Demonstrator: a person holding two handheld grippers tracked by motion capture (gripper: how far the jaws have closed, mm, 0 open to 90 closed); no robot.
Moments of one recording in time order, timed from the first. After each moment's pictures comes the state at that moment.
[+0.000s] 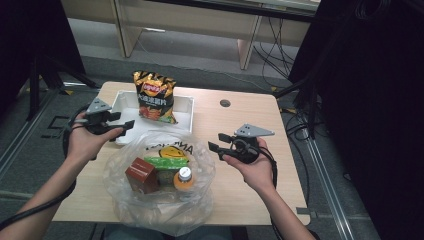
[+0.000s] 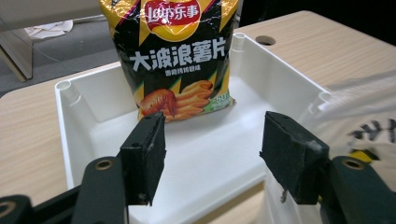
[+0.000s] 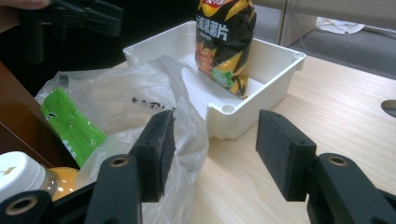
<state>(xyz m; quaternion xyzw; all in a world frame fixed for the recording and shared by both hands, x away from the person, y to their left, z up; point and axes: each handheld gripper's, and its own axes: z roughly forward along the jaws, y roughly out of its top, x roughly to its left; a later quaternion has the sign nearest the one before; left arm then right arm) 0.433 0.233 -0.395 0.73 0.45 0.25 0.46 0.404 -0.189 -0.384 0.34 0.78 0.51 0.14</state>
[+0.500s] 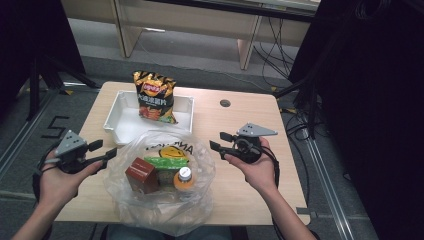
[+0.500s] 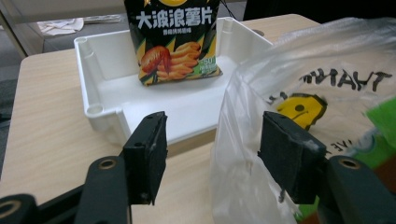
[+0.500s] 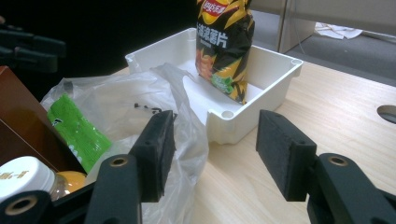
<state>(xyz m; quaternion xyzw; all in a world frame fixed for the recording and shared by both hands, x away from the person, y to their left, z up) 0.338 0.255 -0.419 0.70 0.47 0.25 0.47 0.402 -0.192 -0.379 0.33 0.77 0.52 0.14</state>
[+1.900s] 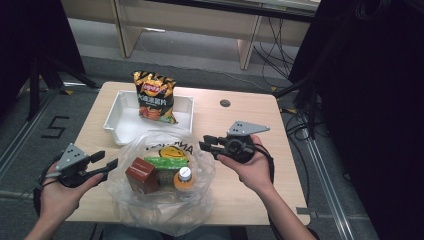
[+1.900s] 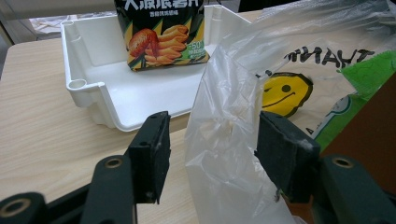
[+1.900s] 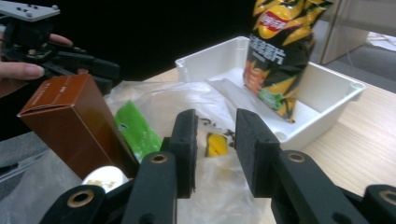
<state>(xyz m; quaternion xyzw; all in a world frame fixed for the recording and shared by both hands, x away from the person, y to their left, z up) 0.324 0.248 -0.434 0.71 0.46 0.25 0.48 0.391 -0.165 -0.357 0.26 0.80 0.53 0.10</state>
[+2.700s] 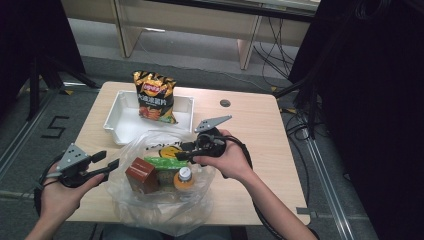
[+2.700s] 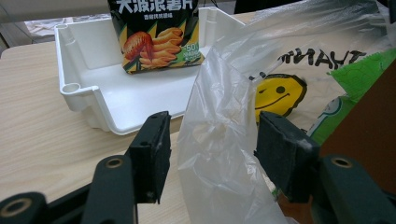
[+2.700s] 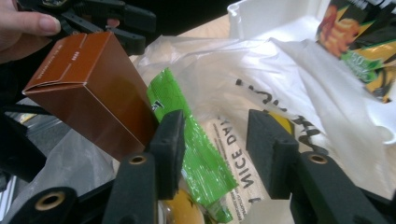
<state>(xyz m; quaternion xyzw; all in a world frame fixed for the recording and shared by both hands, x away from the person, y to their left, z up) 0.323 0.246 -0.433 0.71 0.45 0.25 0.48 0.419 -0.107 -0.373 0.22 0.87 0.44 -0.02</state>
